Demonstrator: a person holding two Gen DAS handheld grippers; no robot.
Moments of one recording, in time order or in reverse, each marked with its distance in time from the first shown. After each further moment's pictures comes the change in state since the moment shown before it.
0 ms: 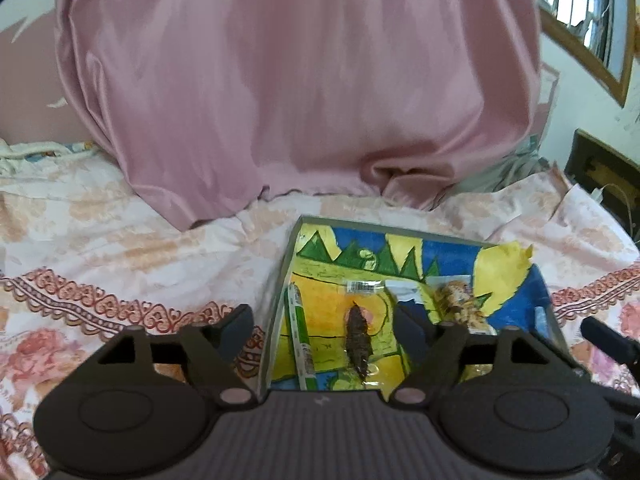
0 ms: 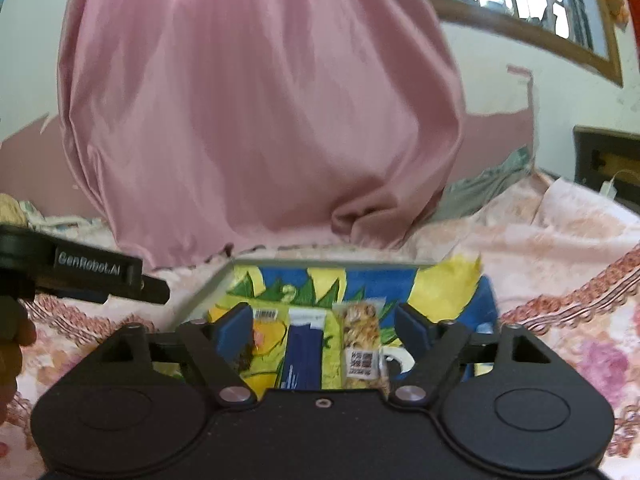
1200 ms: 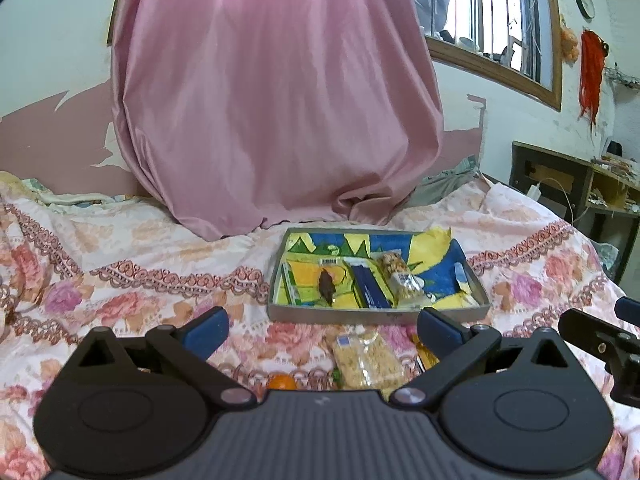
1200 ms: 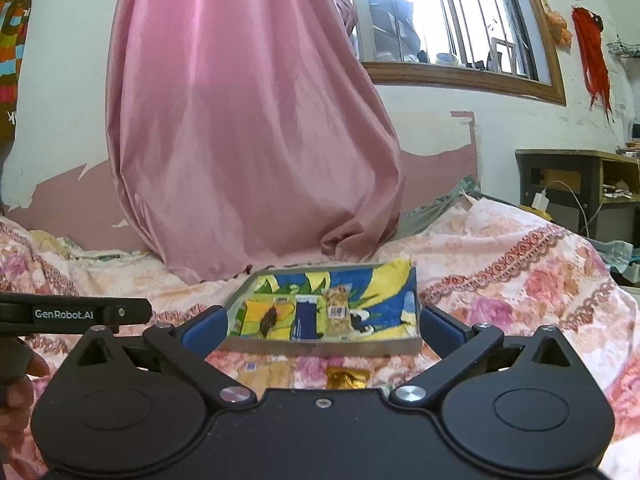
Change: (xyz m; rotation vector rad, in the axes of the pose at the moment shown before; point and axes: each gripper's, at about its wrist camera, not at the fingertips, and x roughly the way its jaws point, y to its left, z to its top) left arm -0.217 -0.029 -0.123 0.112 -0.184 -0.001; right arm -0.253 -0.010 -0.043 0.064 -0.094 -0.014
